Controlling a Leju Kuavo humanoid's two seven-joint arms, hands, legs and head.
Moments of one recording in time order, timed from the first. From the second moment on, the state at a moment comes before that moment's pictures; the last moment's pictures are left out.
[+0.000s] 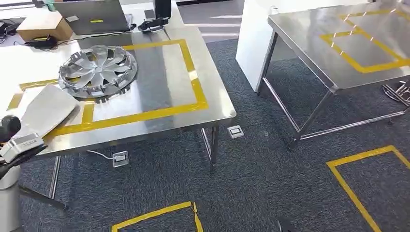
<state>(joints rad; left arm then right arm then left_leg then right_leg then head) -0.58 0.07 -0.02 -1.25 -0.71 0.70 -0.70 -0.04 0.16 -0.93 -0.16 0.77 0.06 0.07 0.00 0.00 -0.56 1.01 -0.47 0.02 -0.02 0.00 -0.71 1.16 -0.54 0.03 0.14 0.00</state>
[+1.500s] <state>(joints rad) -0.05 -0.04 0.17 -0.20 -0.31 0.45 0.18 -0.03 0.13 -0.96 -0.17 0.86 0.10 0.10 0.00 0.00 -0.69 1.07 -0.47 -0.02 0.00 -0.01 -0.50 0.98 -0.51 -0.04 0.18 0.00</state>
